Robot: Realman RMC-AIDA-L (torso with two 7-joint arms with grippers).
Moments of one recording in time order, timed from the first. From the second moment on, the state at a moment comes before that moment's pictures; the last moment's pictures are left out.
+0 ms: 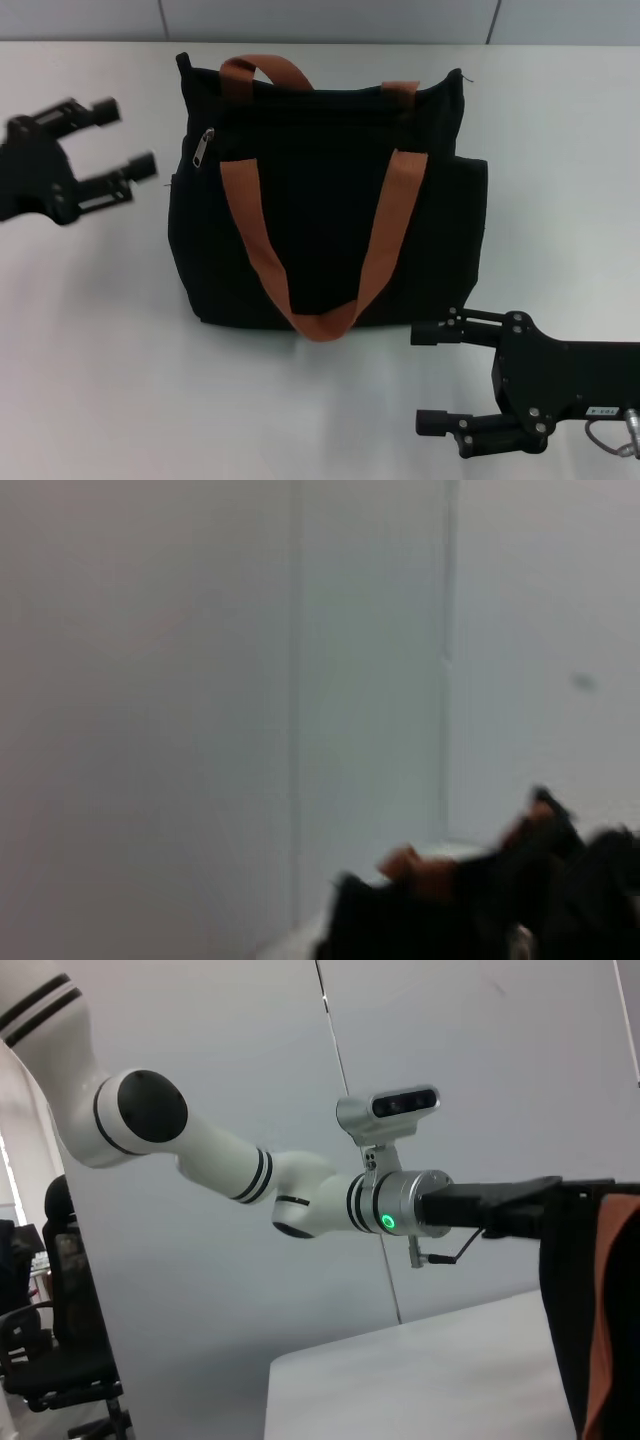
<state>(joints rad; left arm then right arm) -0.43 -1.92 0.55 0.47 1.78 1.67 -0.98 0.48 2.08 -0.58 -0.34 -2.15 -1.88 0.90</state>
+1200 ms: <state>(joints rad) -0.49 -2.00 0.52 0.49 1.87 1.51 -0.79 0.48 2.08 -0.57 -0.34 -2.15 -1.87 0.91</state>
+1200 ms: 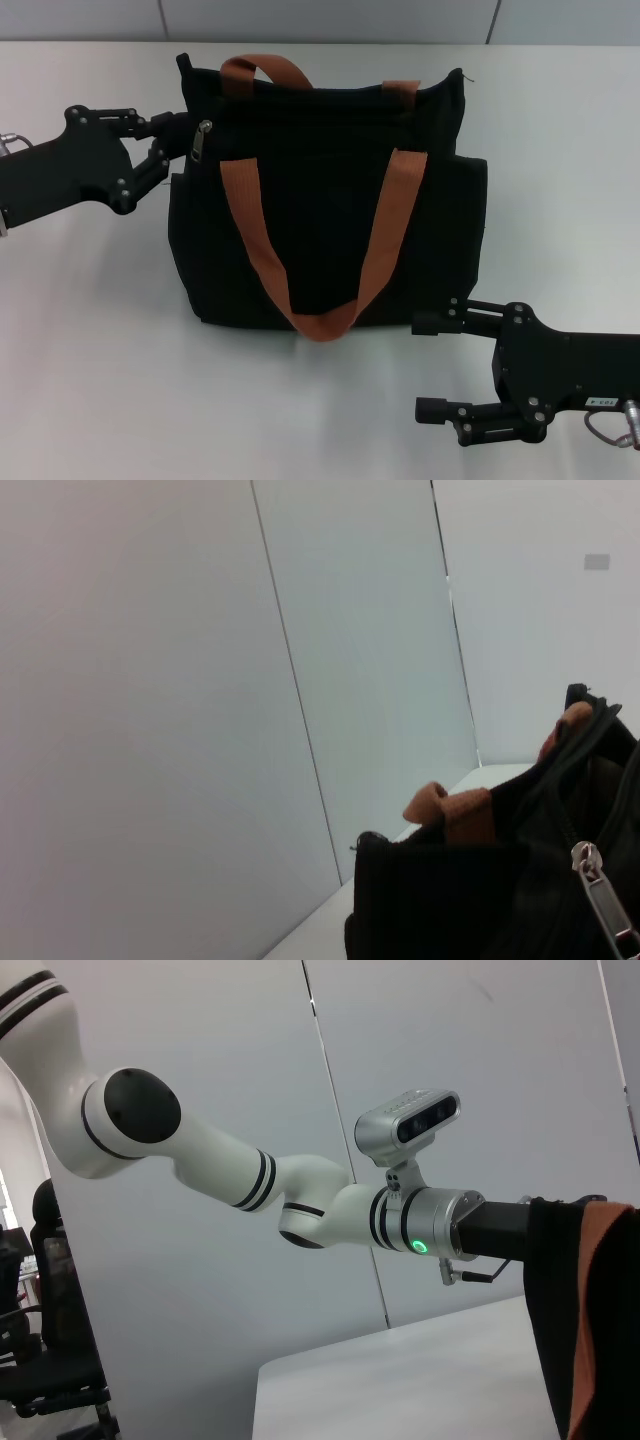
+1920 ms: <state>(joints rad) -0.45 -2.01 0.51 0.49 1.80 1.57 -0.76 0.55 2.08 -0.57 -0.42 -1.87 -2.00 1.27</state>
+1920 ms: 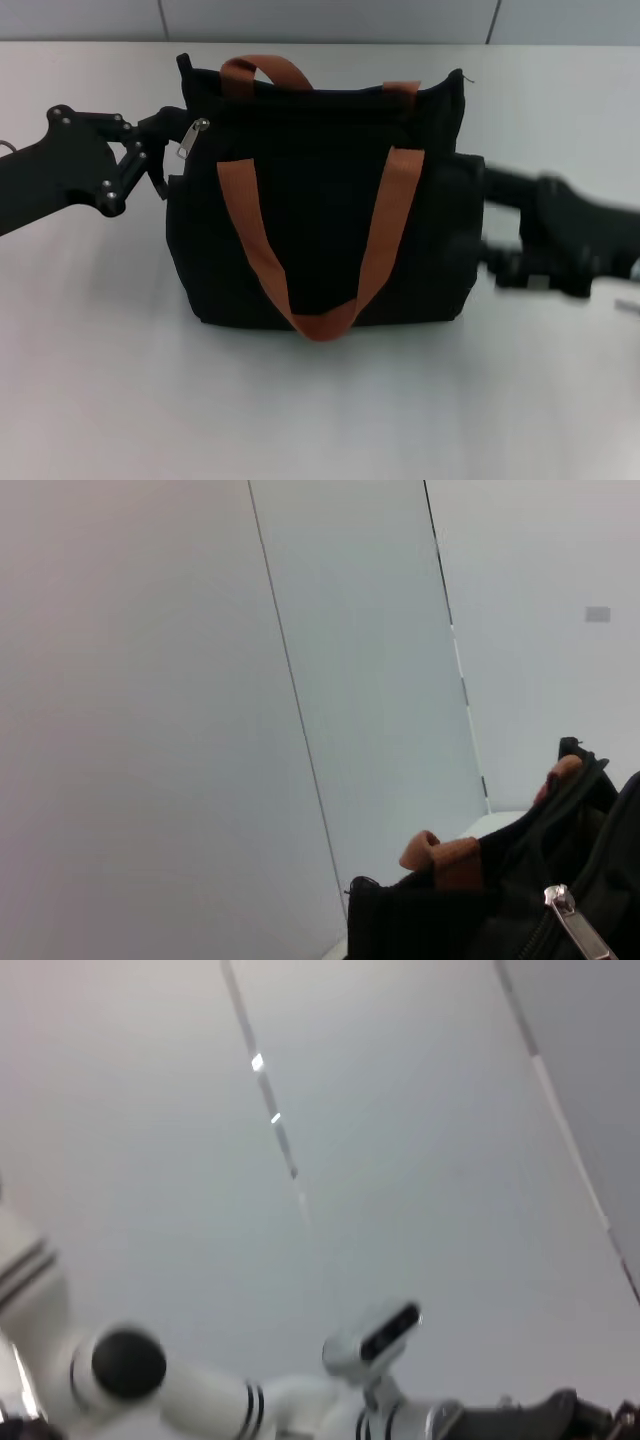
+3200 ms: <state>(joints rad) -0.46 -2.02 0.52 0.52 1.79 1.63 -0.80 1.05 2.08 -1.01 -0.54 -1.85 -1.49 2.33</state>
